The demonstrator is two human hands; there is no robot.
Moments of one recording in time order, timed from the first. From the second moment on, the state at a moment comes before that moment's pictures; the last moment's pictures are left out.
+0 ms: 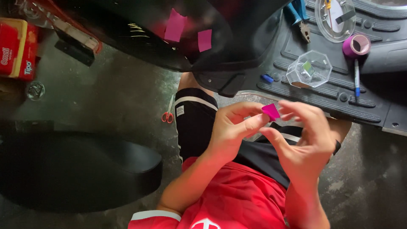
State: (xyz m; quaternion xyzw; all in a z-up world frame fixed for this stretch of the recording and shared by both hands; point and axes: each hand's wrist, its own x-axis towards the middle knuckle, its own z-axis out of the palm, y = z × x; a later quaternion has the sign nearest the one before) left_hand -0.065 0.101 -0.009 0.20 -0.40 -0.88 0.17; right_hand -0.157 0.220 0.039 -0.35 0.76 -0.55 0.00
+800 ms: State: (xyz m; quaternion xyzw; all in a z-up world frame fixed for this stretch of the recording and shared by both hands) left_hand -0.071 0.109 0.012 0.24 -0.37 -0.87 0.21; right_hand -0.155 0.224 0.020 -0.33 0.73 -0.60 0.06
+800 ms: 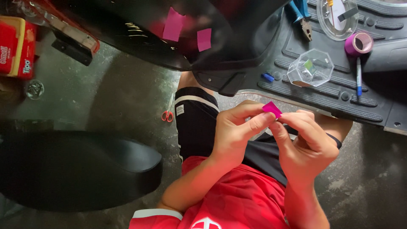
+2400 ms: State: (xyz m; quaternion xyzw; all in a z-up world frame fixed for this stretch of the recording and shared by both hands) left_hand -0.073 0.072 0.016 0.22 -0.53 -0.81 0.01; right_hand -0.177 0.232 0.036 -0.41 0.76 -0.50 0.02
